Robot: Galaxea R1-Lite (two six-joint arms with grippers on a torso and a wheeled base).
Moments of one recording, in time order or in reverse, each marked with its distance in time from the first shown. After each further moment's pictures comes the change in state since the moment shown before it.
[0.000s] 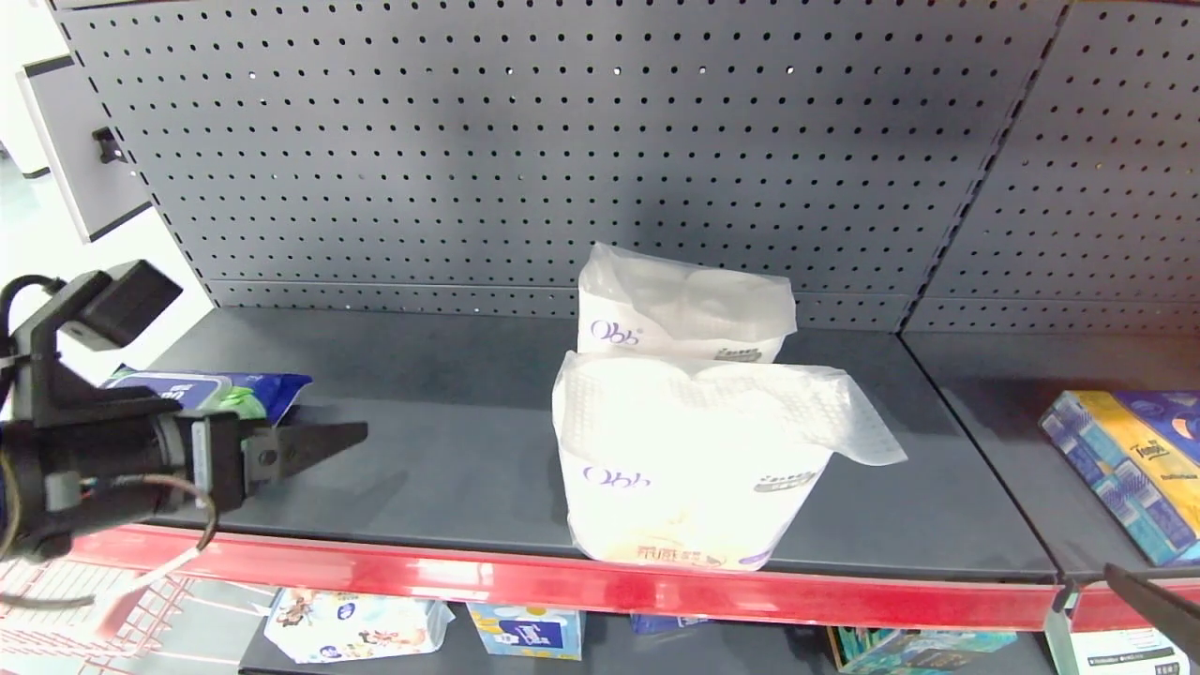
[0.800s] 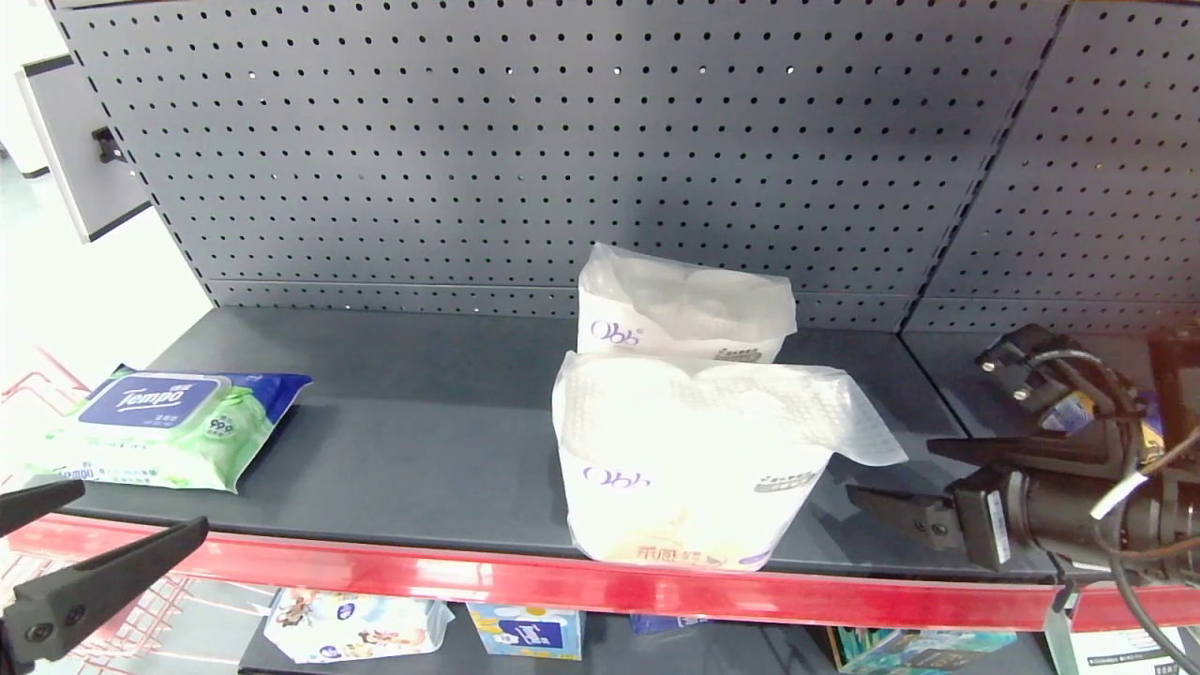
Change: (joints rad) left arm -0.076 -0.382 0.087 0.160 0.200 0.074; right arm 0.435 0.614 -0.225 -0.140 -0.172 0.163
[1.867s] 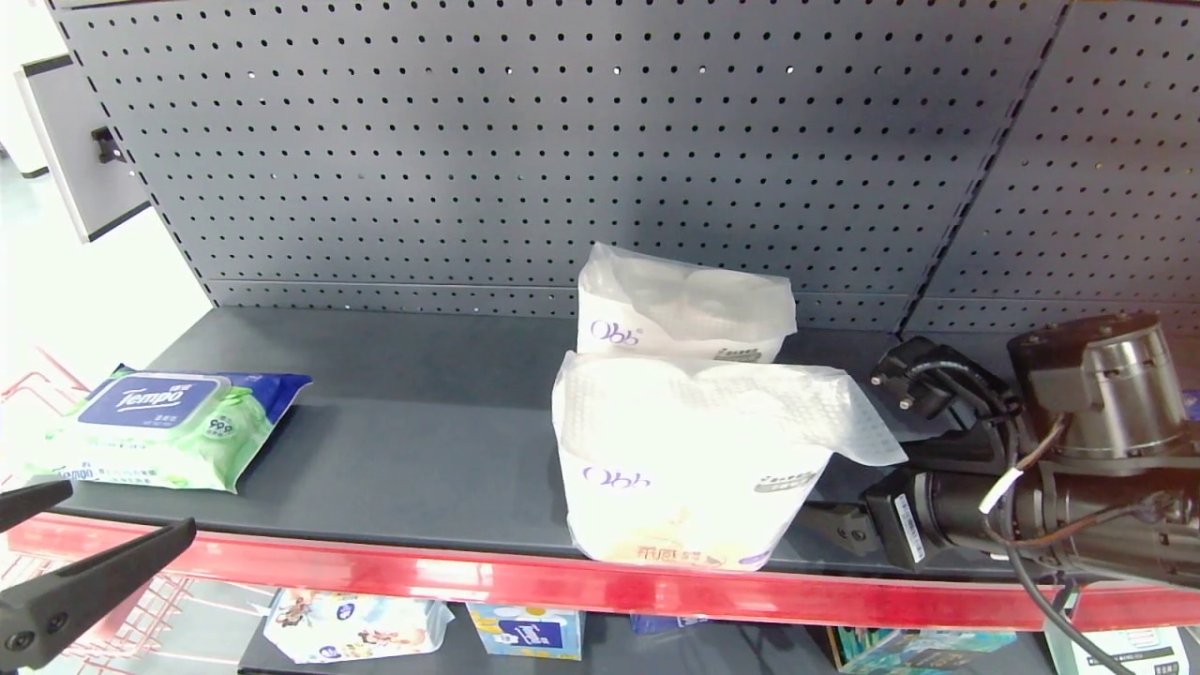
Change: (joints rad) left arm 0.002 -0.023 0.004 -0.003 0.000 -0.001; right arm 0.104 0.146 -0.068 0.000 -0.035 -0.002
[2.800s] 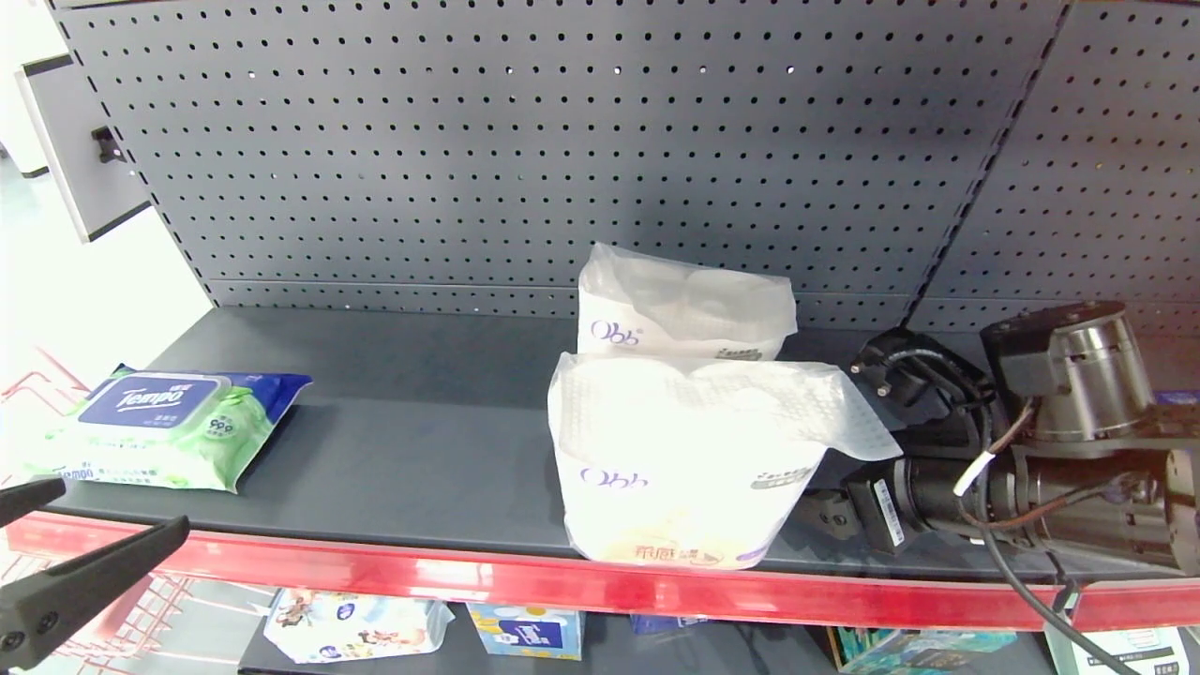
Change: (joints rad) left arm 0.001 -0.009 -0.003 0.000 0.002 0.000; right arm 0.004 0.041 -0.040 0.000 -0.002 0.000
